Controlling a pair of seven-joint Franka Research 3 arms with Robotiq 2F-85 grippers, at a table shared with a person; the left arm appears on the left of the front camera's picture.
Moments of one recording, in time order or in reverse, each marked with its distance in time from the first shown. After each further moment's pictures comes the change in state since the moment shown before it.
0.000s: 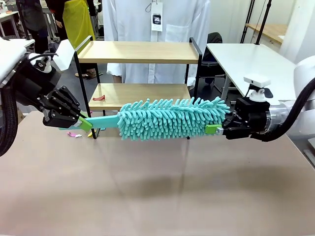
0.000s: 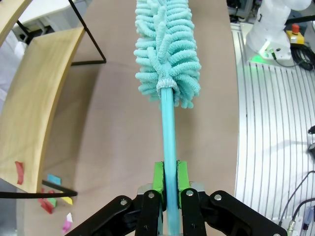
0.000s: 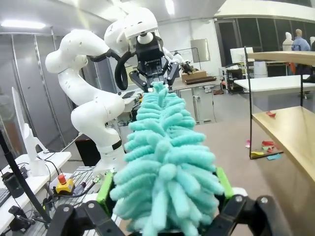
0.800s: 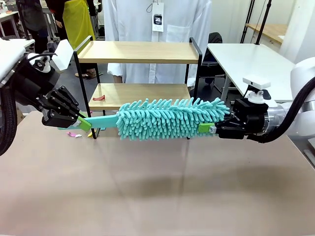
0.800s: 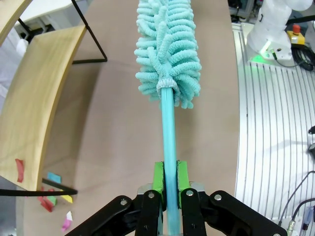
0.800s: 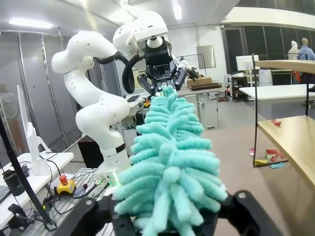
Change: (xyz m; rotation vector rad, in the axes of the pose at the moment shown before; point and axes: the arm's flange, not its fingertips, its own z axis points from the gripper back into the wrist) left arm -0.002 0.001 0.001 0.002 0.001 0.006; right arm -0.002 0.002 -0.004 0.031 -0.027 0.027
